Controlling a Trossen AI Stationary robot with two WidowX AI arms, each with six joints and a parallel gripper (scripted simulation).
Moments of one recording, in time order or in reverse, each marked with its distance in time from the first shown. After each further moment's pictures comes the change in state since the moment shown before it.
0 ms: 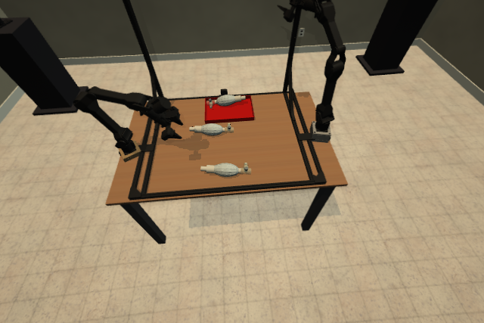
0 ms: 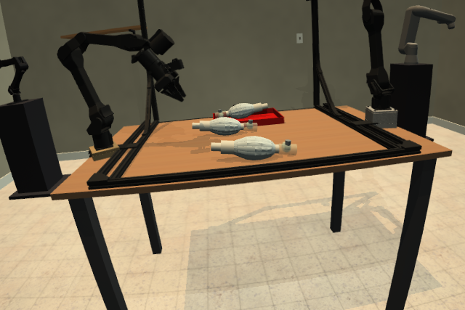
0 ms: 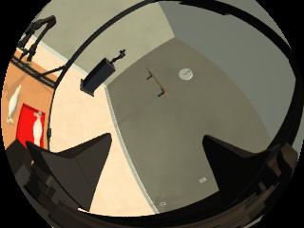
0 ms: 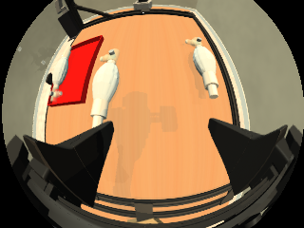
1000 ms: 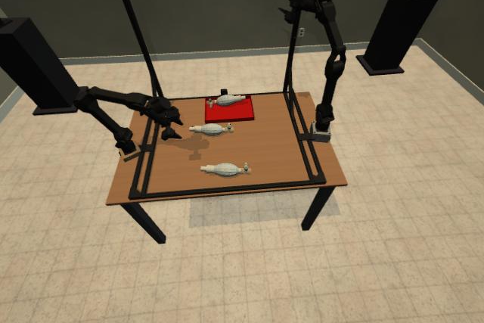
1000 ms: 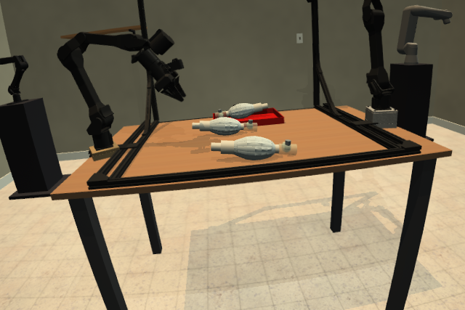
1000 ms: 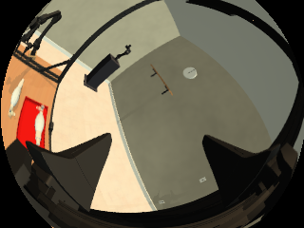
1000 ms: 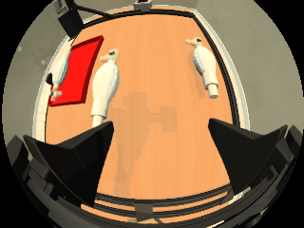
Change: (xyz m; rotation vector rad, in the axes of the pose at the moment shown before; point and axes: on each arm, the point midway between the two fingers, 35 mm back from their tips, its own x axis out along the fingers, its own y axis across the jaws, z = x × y) left arm -0.003 0.006 -0.007 -0.028 0.024 0.034; right arm 0.000 0.000 0.000 0.000 0.000 0.000
